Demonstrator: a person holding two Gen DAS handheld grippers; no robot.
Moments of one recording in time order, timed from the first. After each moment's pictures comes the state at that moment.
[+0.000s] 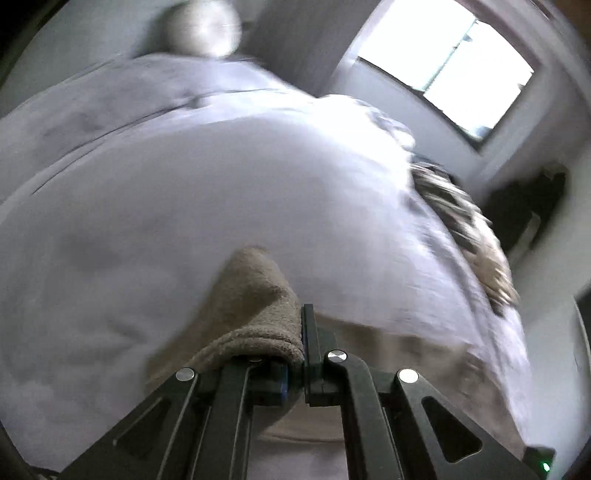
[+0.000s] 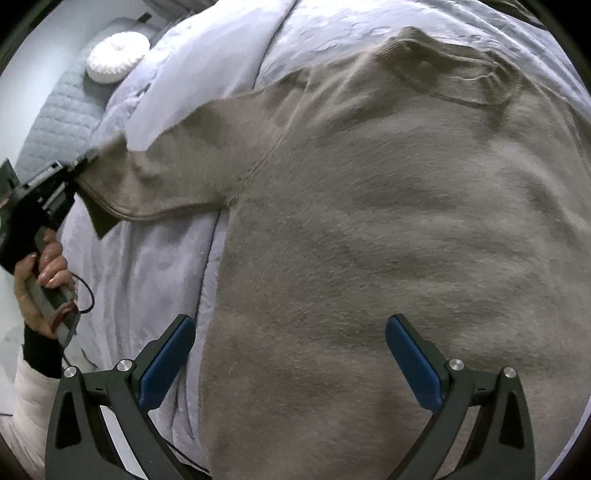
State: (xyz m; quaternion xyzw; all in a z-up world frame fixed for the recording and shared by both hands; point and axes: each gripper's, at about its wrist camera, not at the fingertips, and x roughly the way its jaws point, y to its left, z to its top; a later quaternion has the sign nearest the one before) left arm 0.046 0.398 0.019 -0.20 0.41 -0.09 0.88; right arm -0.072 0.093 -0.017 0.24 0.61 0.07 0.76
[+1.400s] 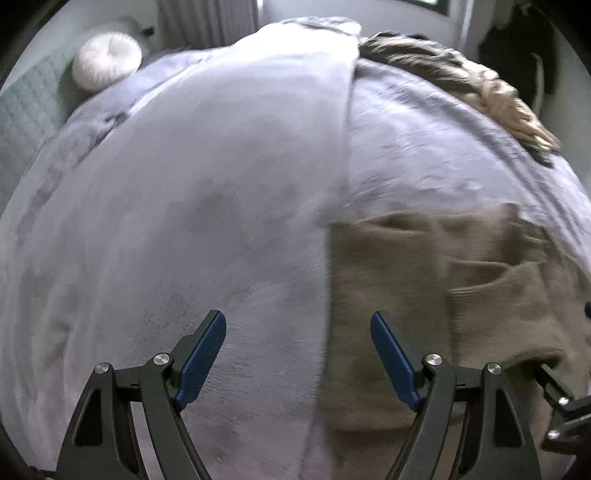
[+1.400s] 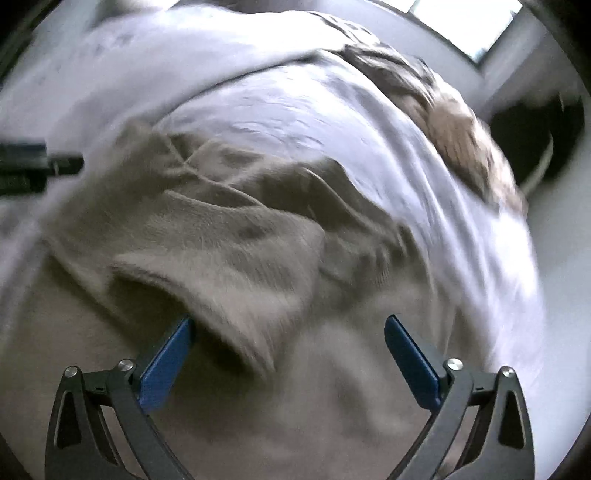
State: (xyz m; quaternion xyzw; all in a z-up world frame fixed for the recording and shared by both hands) left arm 0.026 0.255 -0.032 0.04 0.52 -0.05 0.85; right arm 0.001 0.075 -0.032 -0.22 0.52 -0.05 0.82
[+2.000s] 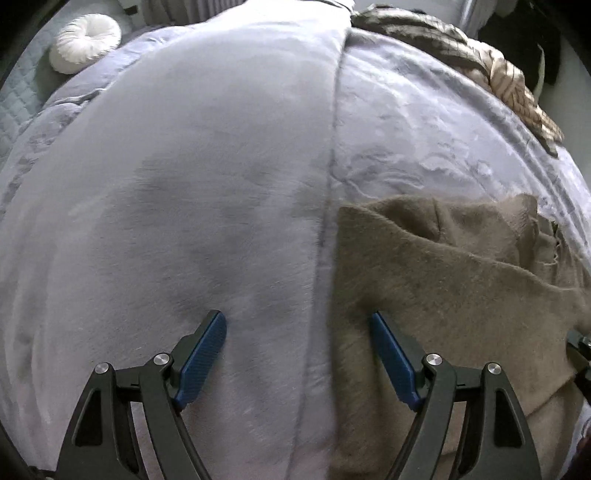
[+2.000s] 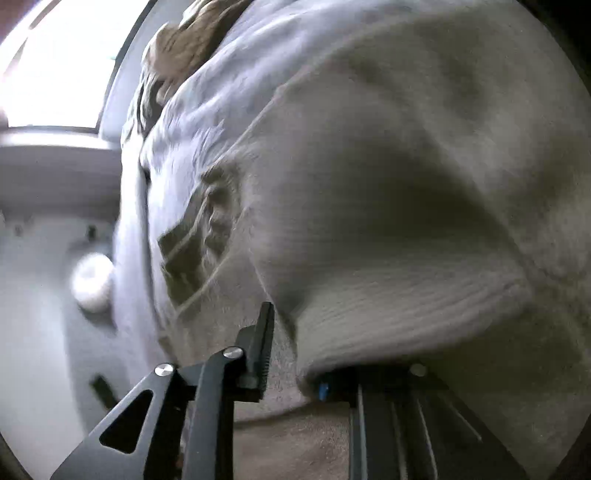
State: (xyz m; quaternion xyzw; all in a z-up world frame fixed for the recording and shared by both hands) left arm 0.061 0.226 -0.066 0.04 0.57 -0.08 0.82; right arm -0.098 -0.148 -0.077 0.57 0.41 -0.10 0.71
